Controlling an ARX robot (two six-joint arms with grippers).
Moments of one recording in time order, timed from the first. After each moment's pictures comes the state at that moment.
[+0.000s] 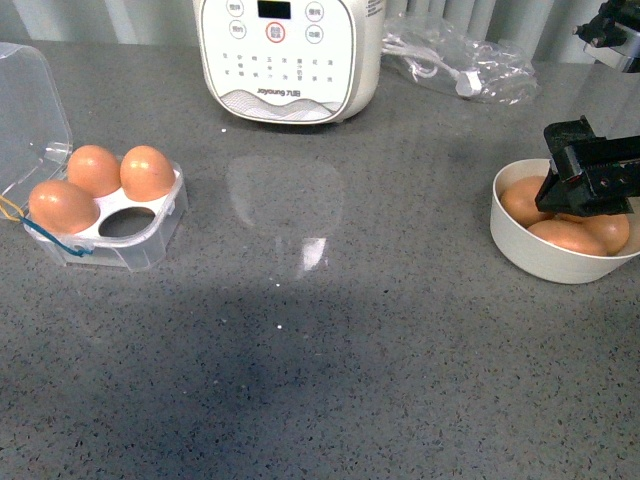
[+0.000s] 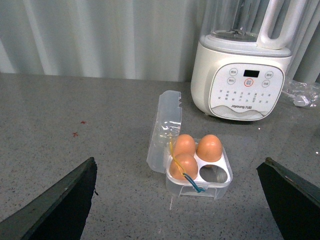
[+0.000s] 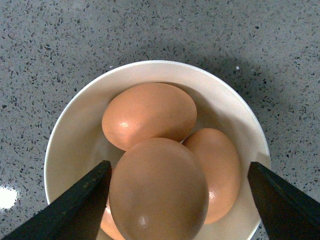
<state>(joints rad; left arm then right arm) 0.00 0.00 0.03 0.00 0.00 0.00 0.13 1.74 1.03 -0.29 -0.04 -0.10</state>
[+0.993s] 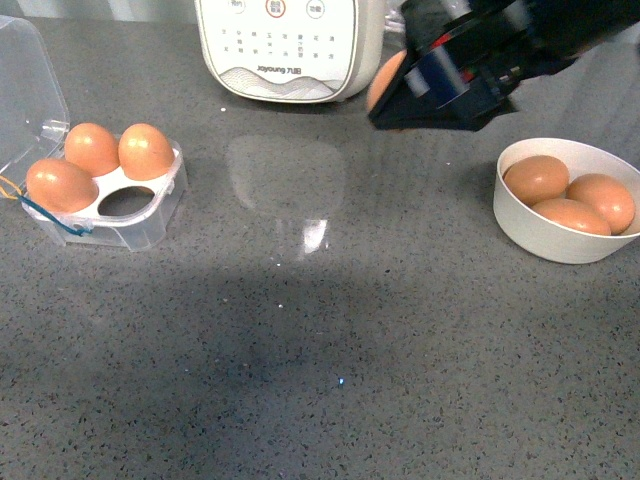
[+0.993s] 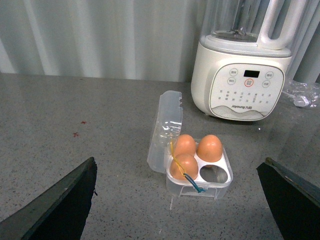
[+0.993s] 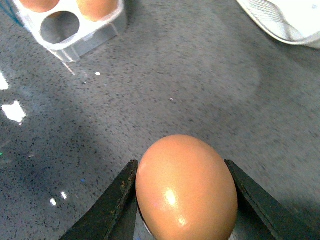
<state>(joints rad) 0.00 0.00 0.03 0.00 0.00 0.00 0.40 1.78 1.20 -0.33 -0.39 -0.44</state>
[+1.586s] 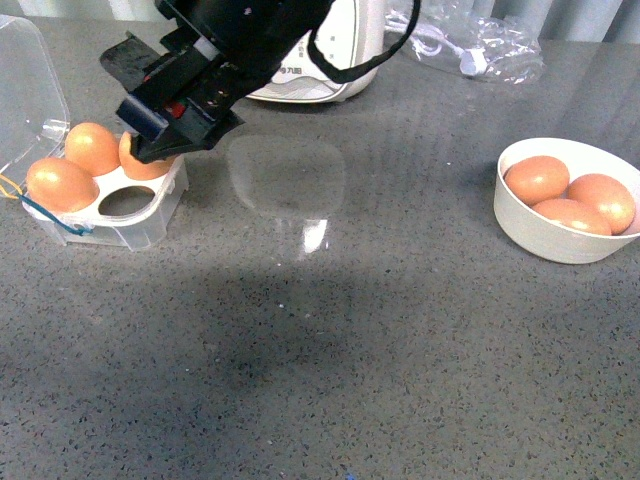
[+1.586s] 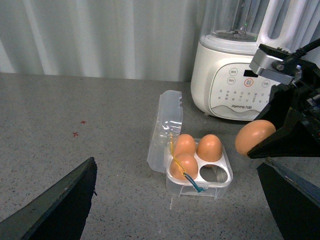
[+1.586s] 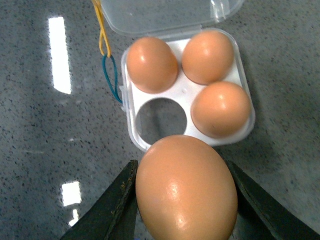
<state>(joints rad) 0.00 0.00 0.03 0.00 0.00 0.00 0.60 2.14 1.67 -0.50 -0.52 -0.58</state>
